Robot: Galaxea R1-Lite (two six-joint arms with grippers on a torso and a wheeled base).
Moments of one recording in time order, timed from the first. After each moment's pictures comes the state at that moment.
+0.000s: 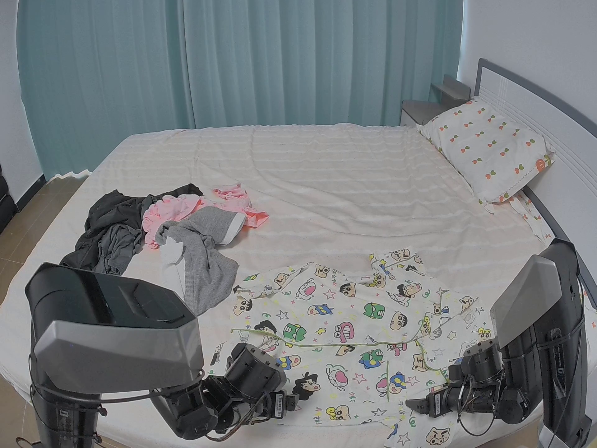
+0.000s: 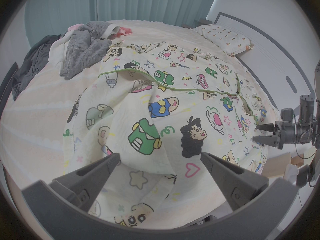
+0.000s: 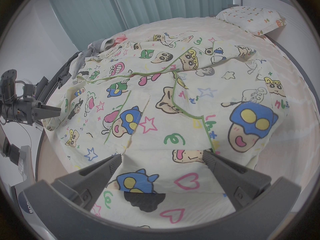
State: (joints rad) left arm -0.76 2.31 -0.55 -0.79 0.19 -0.56; right arm 0.37 2.51 -0.02 -1.55 0.03 0.21
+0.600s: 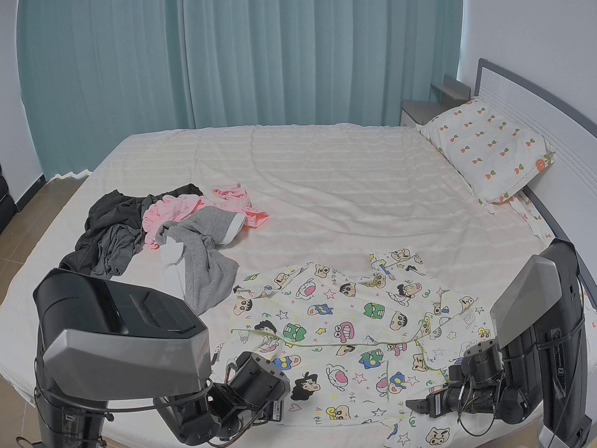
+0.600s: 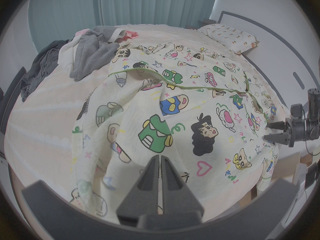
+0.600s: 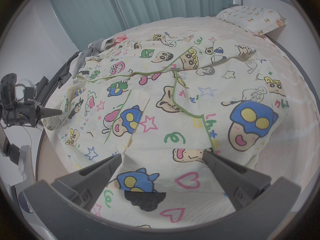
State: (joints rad) left arm -0.79 2.32 -0.54 -0.79 0.29 -0.60; right arm 0.37 2.51 -0.02 -1.55 0.03 0.21
